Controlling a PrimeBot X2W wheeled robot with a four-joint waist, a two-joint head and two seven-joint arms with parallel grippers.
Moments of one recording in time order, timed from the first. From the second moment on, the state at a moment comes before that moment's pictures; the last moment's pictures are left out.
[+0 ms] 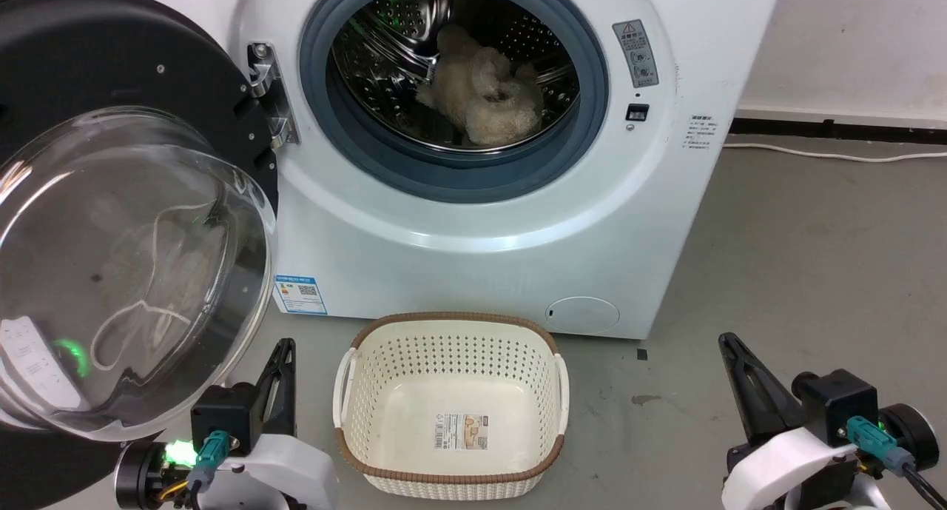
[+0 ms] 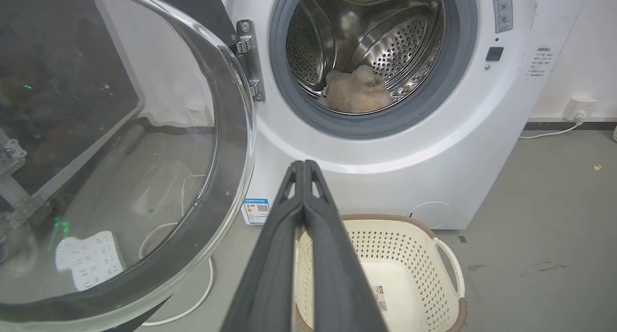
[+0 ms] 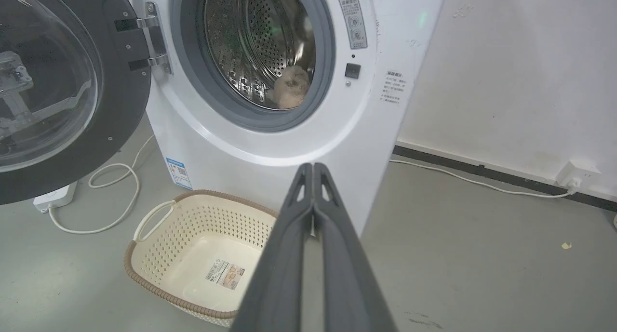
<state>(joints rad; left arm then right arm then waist) -0.01 0.05 0.00 0.00 0.00 0.00 0.00 -0.02 -0.05 0.00 0.00 0.00 0.13 0.00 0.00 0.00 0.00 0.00</state>
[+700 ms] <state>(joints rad) -0.01 0.05 -0.01 0.00 0.00 0.00 -0.02 -0.02 -0.05 0.00 0.01 0.00 0.13 -0.02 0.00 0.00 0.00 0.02</state>
